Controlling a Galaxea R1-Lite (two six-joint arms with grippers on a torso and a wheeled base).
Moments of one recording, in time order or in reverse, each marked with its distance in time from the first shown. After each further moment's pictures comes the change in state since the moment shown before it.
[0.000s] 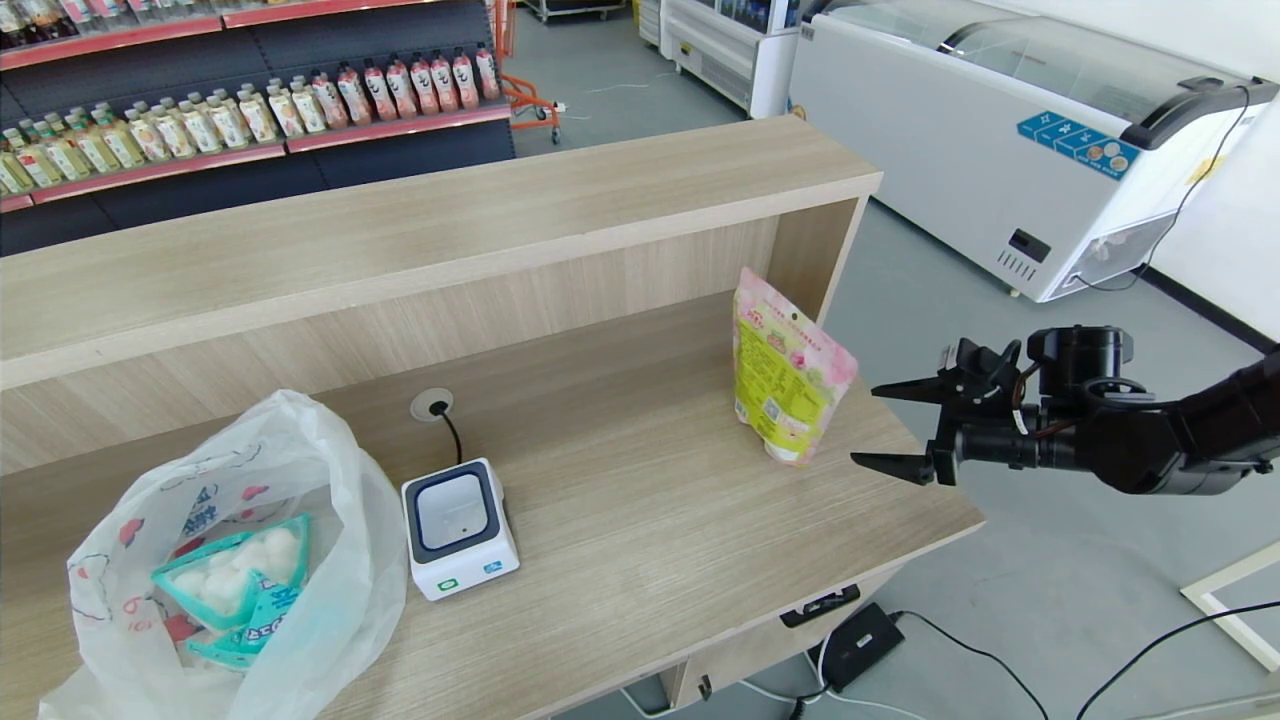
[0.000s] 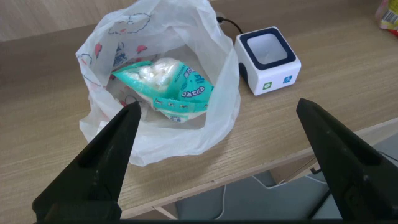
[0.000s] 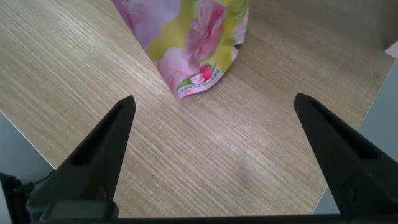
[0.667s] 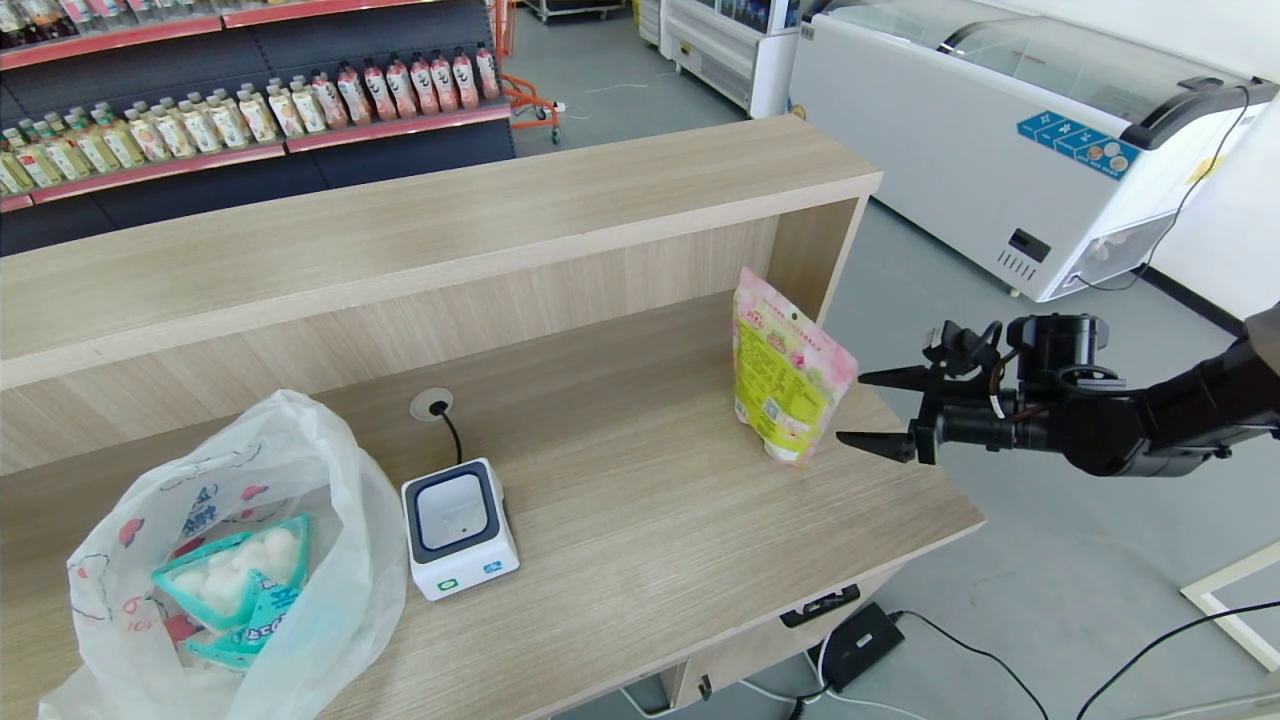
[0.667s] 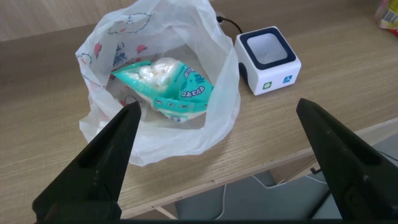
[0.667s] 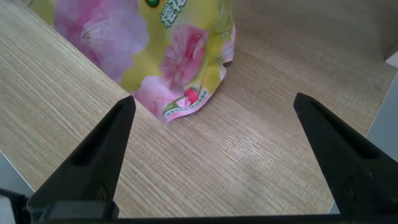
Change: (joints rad) left arm 0.000 0.000 0.001 0.000 0.000 0.000; right arm 0.014 0.067 -0.122 -0.002 0.016 0.118
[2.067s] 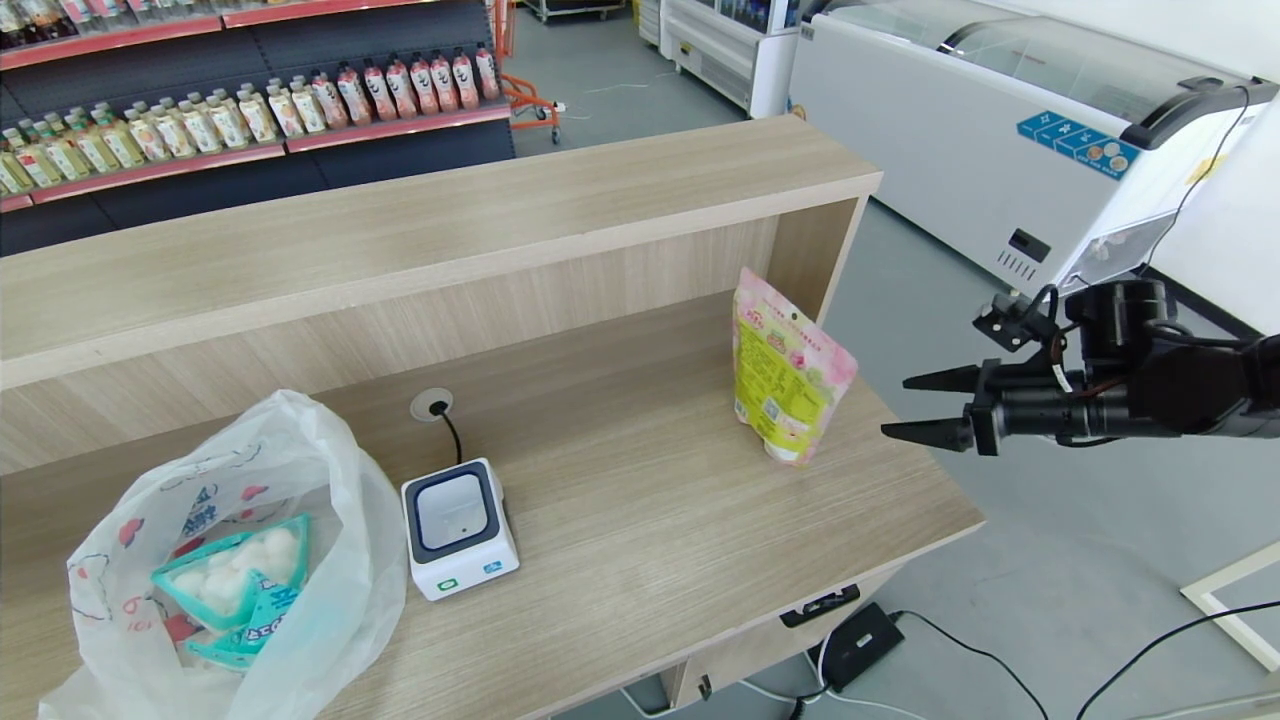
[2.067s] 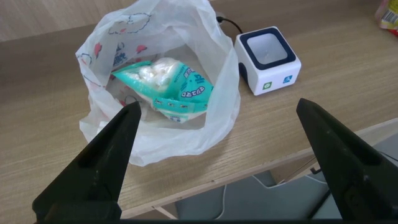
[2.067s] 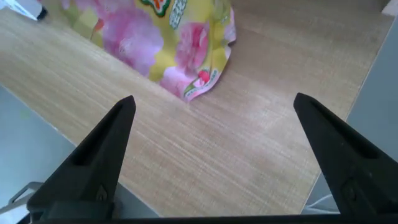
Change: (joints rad) left arm 0.000 0.000 -0.001 0.000 0.000 0.000; right arm -0.069 -0.170 -0.022 0.404 -0.034 0.009
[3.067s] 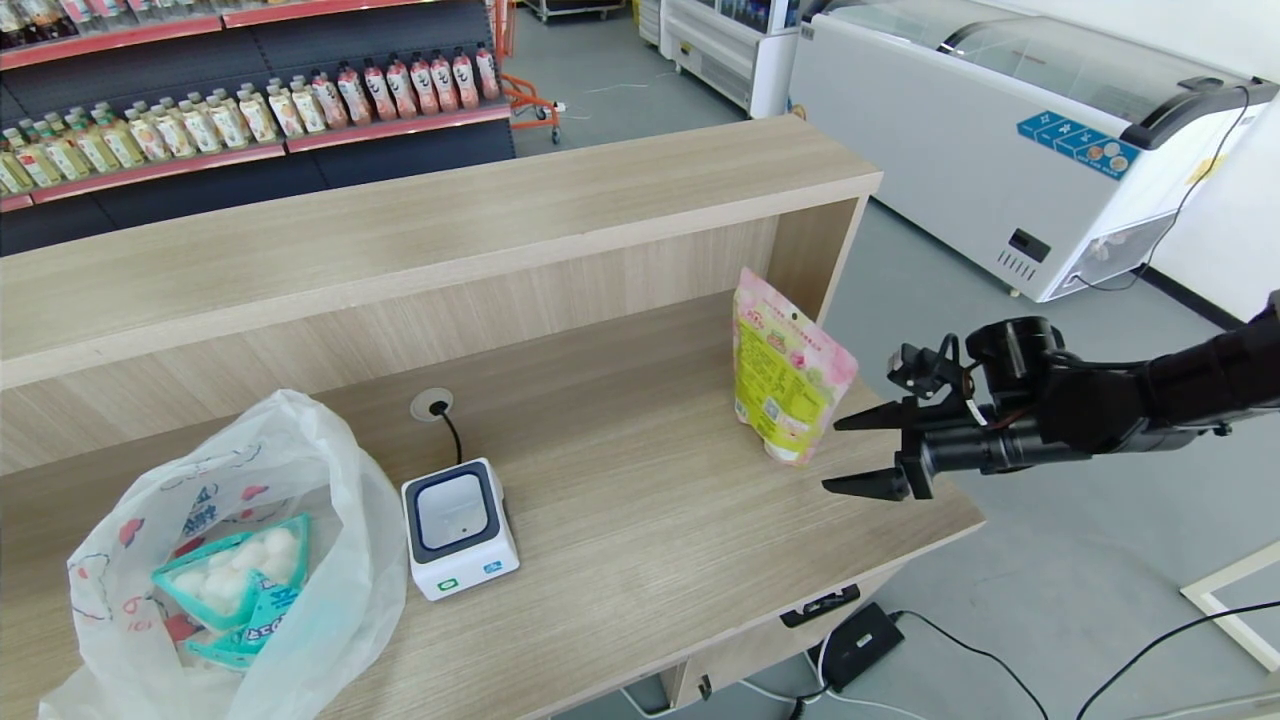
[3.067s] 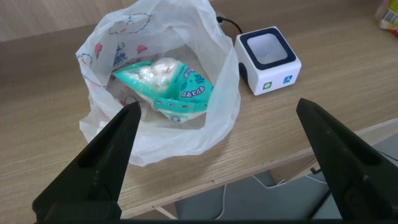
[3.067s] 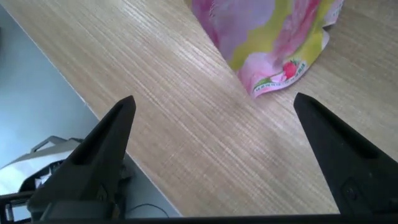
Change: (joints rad) left arm 0.000 0.000 0.000 0.000 0.000 0.000; right arm 0.158 0.109 -0.028 0.053 -0.014 -0.146
